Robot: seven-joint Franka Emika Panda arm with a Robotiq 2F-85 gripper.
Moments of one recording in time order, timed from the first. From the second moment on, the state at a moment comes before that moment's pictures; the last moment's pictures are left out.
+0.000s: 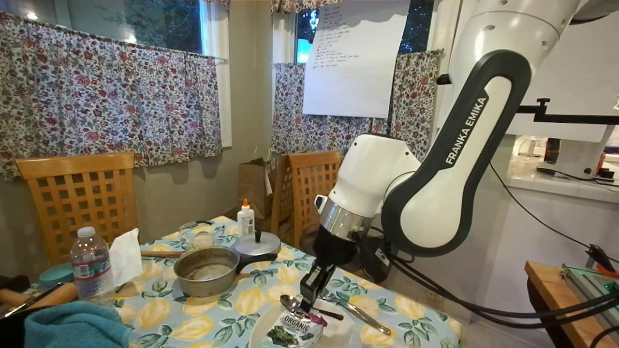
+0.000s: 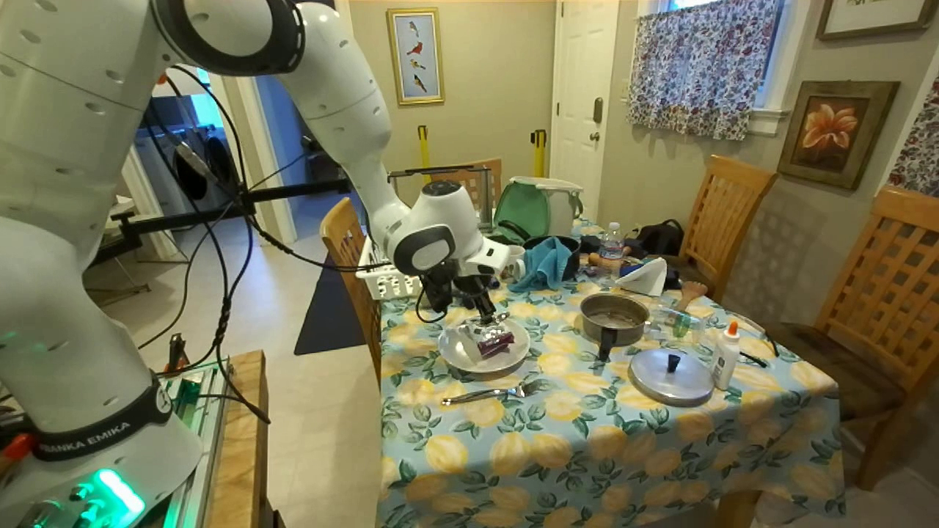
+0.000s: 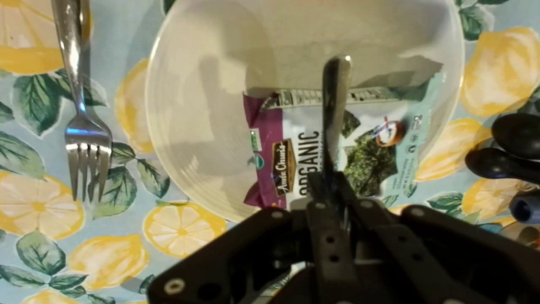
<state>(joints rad) 0.09 0.61 0.12 -2.18 0.08 3.11 0.19</state>
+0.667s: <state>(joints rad) 0.04 0.58 0.13 -2.36 0.08 3.30 0.19</state>
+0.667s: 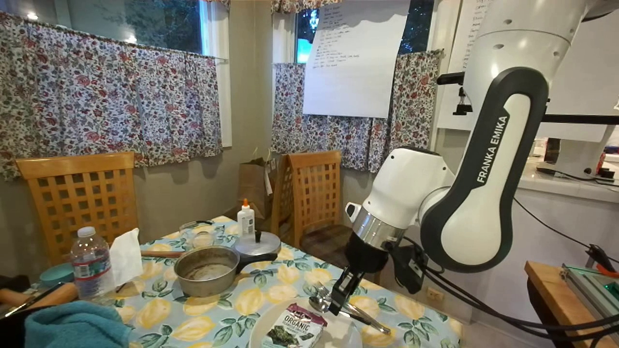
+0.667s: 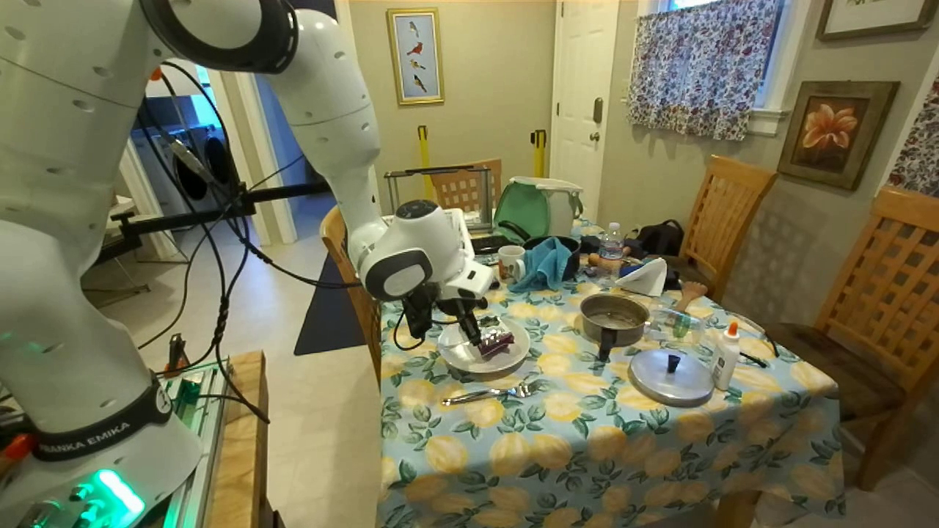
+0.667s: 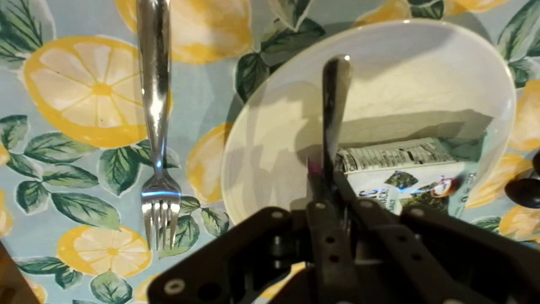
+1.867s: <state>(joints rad) -0.10 0.55 0.13 -2.54 0.06 3.51 0.19</state>
